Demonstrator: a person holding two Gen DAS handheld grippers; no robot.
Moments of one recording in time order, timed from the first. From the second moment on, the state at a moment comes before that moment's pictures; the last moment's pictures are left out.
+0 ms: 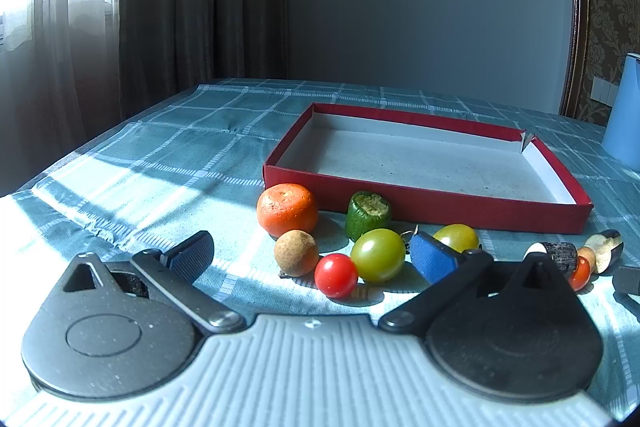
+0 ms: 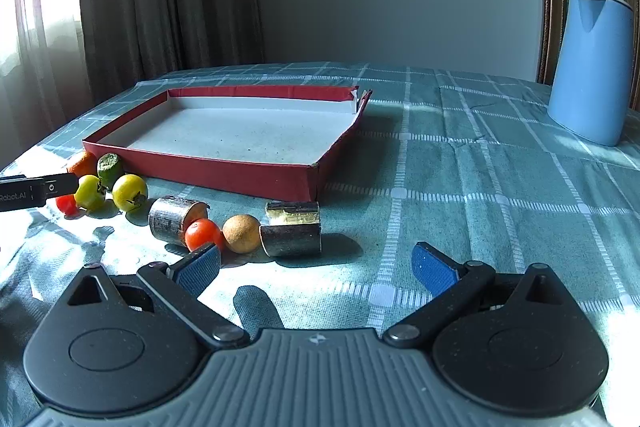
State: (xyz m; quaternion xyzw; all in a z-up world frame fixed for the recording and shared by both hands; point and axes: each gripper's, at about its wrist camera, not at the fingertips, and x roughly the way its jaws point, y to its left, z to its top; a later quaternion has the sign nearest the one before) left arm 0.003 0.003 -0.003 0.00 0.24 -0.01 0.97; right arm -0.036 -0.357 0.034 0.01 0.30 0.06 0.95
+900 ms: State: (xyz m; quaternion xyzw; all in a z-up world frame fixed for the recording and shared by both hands) left arm 0.003 0.003 -0.004 0.02 0.25 -0.01 0.97; right arm -0.033 -0.356 0.033 -0.01 0.30 0.07 0.95
